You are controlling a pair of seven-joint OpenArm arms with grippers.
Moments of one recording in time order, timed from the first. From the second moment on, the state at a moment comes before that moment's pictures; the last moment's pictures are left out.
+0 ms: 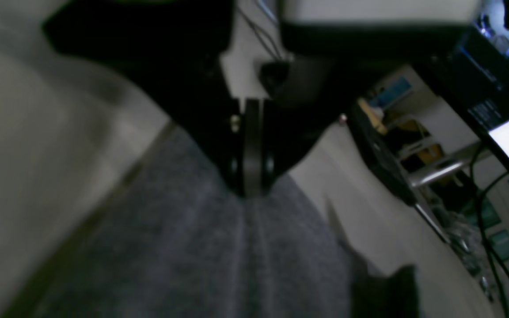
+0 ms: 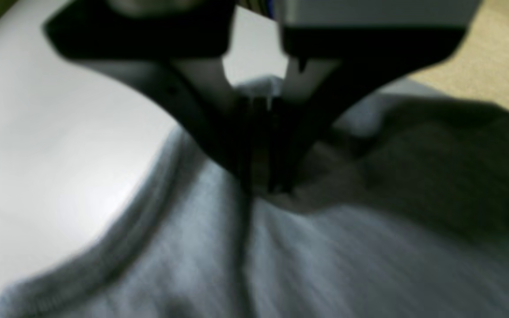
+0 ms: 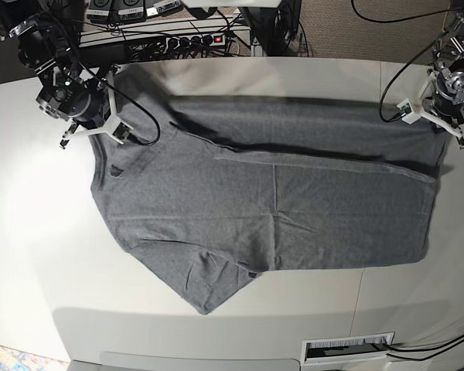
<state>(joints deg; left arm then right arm) 22.6 -54.7 24.6 92.2 18.9 -9.5 33.6 -13.8 47.1 -15.2 107.7 12.8 24.3 -60.1</state>
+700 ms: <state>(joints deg) 26.5 -61.3 26.6 103.8 13.0 -7.6 36.7 -13.6 46.7 -8.1 114.0 12.6 24.3 -53.3</state>
